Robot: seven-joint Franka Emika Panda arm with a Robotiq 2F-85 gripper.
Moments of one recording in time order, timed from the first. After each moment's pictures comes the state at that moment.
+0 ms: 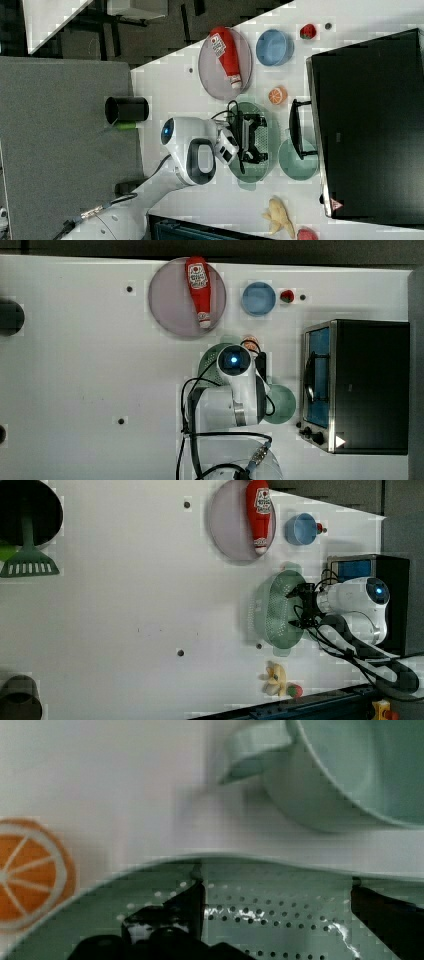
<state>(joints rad) -0.06 0.41 -0.07 -2.33 -0.30 1.00 0.96</state>
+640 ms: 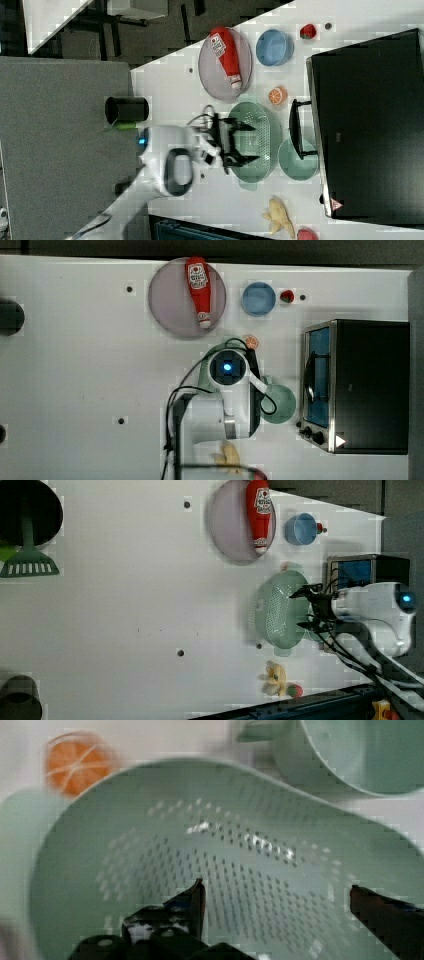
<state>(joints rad) -0.09 0.18 0.02 -2.40 -0.20 0.89 0.67</state>
